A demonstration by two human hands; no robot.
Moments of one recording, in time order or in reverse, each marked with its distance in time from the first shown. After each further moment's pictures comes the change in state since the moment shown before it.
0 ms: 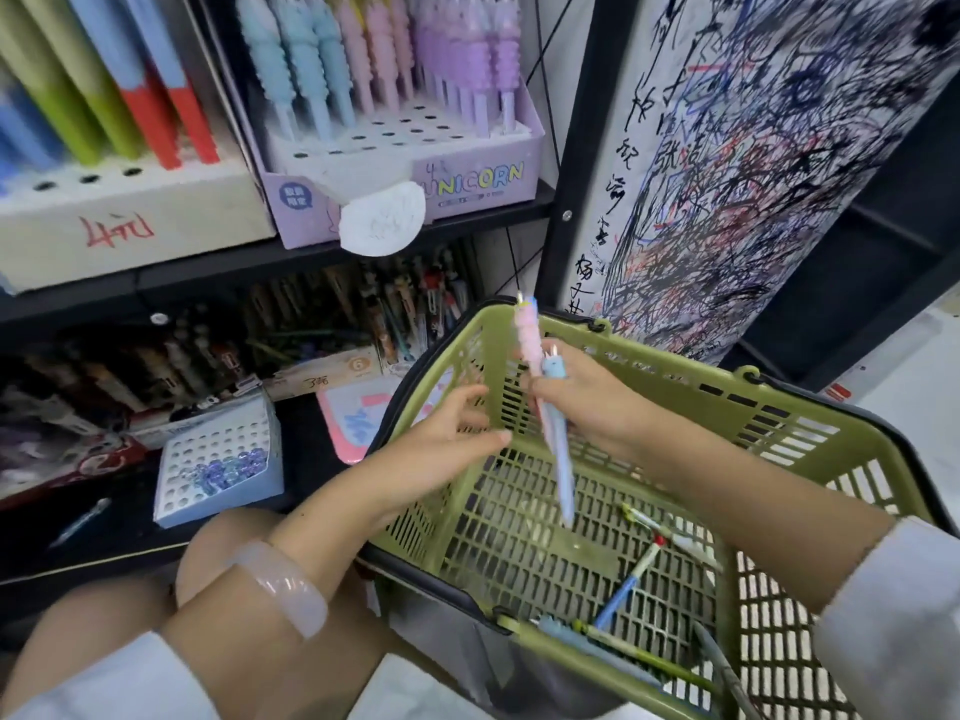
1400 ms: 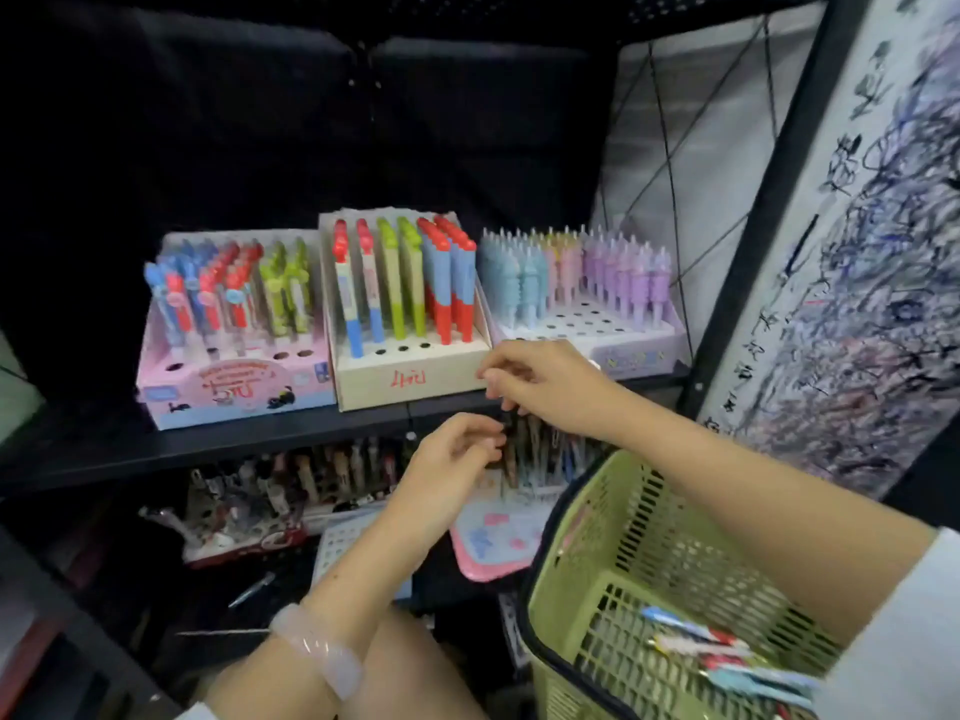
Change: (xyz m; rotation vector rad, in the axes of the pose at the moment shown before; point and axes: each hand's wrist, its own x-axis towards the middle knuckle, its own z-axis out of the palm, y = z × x) left_hand -0.092 0.037 -0.108 -0.091 0.564 0.370; right_hand 0.034 -0.197 0.104 -0.559 -0.077 -0.602
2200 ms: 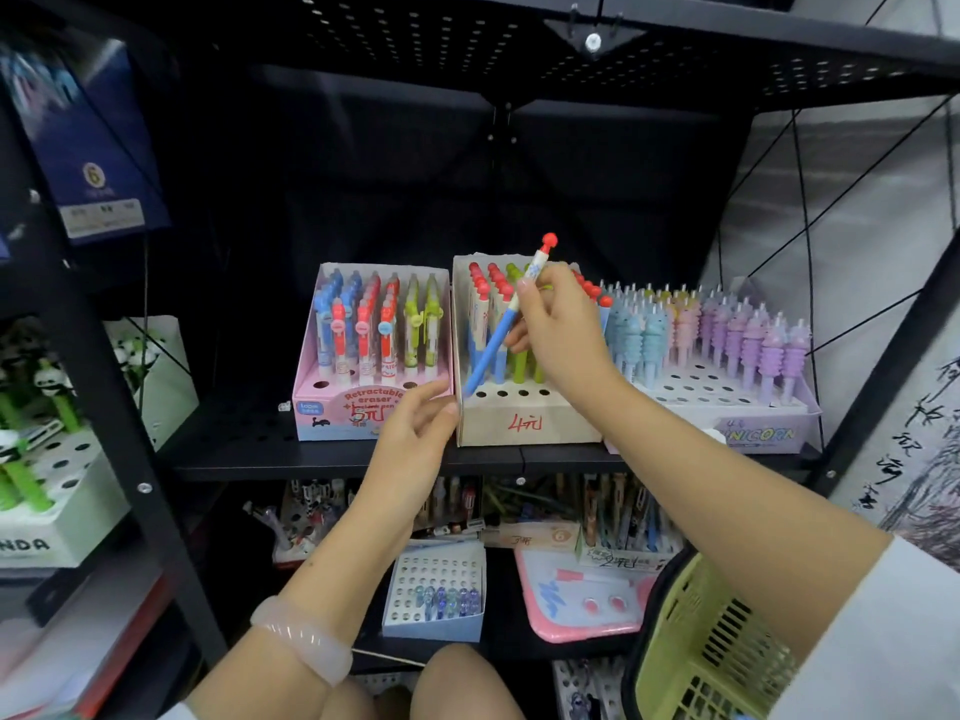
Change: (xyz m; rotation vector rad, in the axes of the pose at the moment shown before) left_hand 0.001 0.014 -0.110 -0.111 0.416 0.041; right_hand 0.105 -0.080 0.041 0.389 0.413 -0.089
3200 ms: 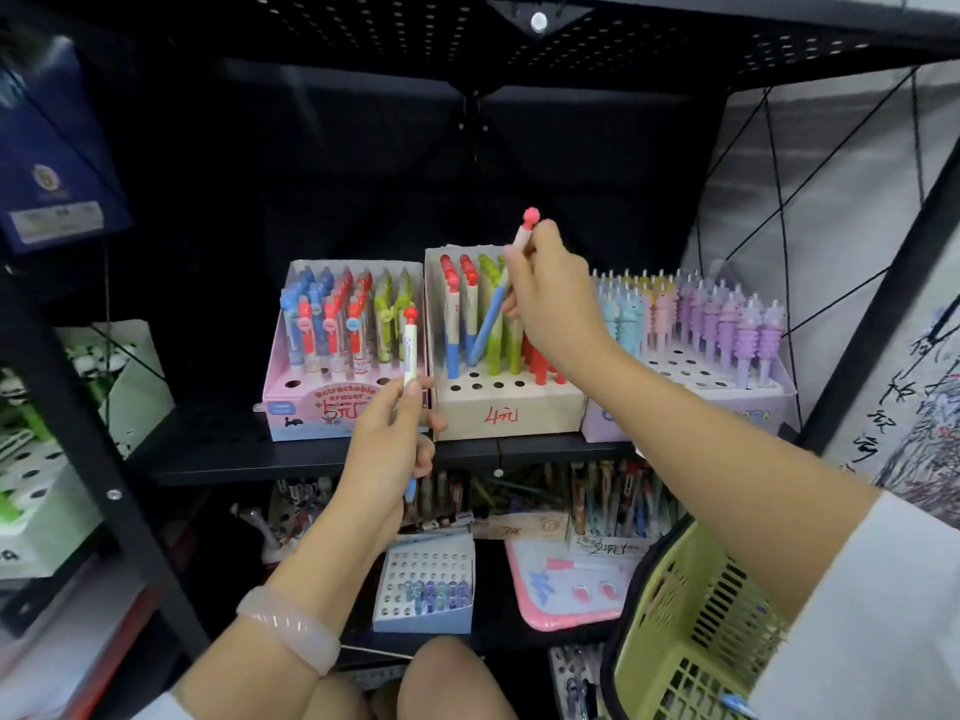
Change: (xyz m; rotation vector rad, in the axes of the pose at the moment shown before) left_hand 0.001 0.007 0.012 -0.139 0.057 -0.077; right_hand 0.012 -0.013 -0.023 -0.344 0.041 -0.124
